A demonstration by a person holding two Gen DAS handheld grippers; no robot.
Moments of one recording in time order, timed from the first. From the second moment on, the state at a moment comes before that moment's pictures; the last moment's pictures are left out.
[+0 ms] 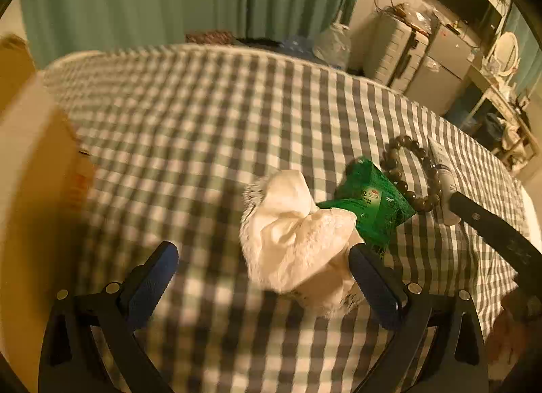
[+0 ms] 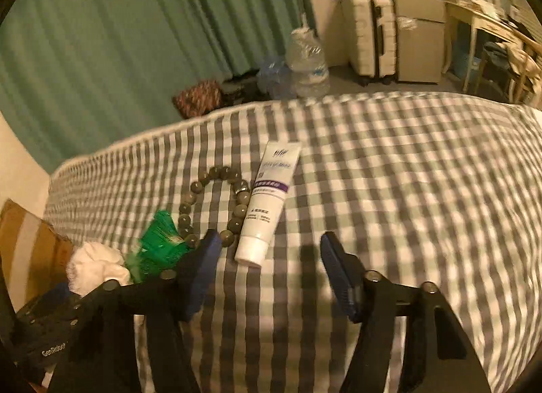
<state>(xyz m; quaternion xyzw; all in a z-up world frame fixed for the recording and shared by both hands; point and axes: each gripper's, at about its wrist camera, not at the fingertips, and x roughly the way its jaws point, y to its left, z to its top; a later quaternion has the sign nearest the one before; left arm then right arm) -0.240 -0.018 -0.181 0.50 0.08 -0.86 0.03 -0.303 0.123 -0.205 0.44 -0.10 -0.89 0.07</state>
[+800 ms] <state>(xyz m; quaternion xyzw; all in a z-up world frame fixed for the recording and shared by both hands) -0.234 -0.029 -0.191 0.49 0.03 -0.87 0.05 -0.335 0.106 -0.215 0.44 0.00 -0.90 0.03</state>
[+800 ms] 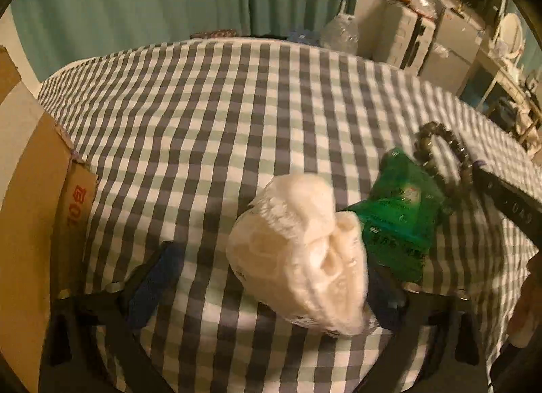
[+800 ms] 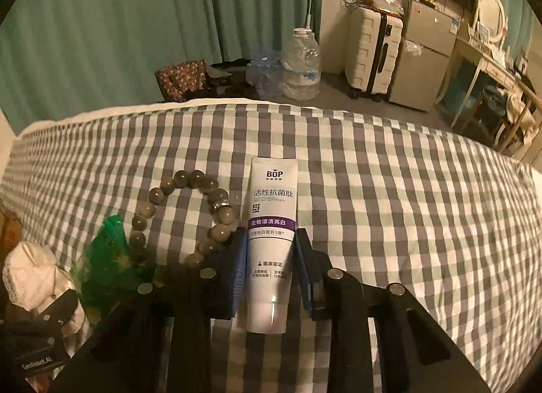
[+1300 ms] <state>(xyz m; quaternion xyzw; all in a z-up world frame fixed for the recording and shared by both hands) -0.173 -0.033 -0.105 0.47 0.03 -0.88 -0.02 -0.251 0.117 -0.146 0.42 -0.09 -0.90 0.08</state>
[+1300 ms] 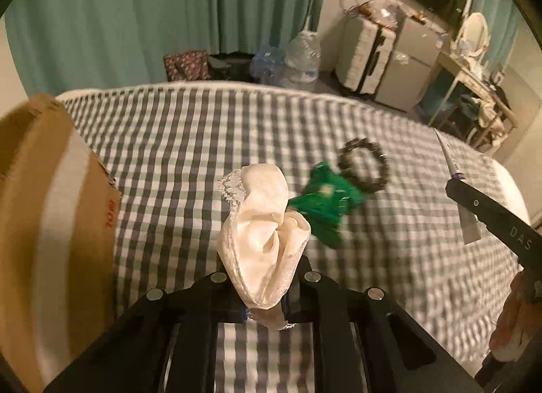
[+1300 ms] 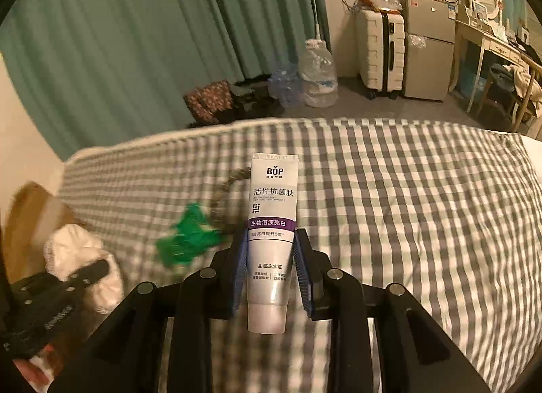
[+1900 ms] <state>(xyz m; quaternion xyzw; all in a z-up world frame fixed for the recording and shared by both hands) -0.091 -0.070 0.060 0.33 0.07 -0.94 -0.03 -0.090 0.027 0.022 0.30 -0.03 -0.94 0.16</state>
